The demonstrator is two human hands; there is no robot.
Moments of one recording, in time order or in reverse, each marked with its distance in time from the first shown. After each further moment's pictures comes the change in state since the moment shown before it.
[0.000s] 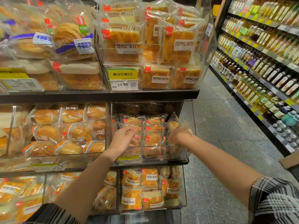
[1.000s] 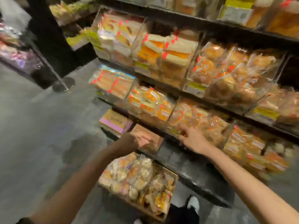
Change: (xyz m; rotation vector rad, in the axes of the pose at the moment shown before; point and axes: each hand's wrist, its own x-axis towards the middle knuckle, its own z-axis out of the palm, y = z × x) left_hand -0.427 -0.240 -0.259 0.228 0.033 -0.171; right_hand -0.291 -0.367 0.138 0.464 -0.058 -0.730
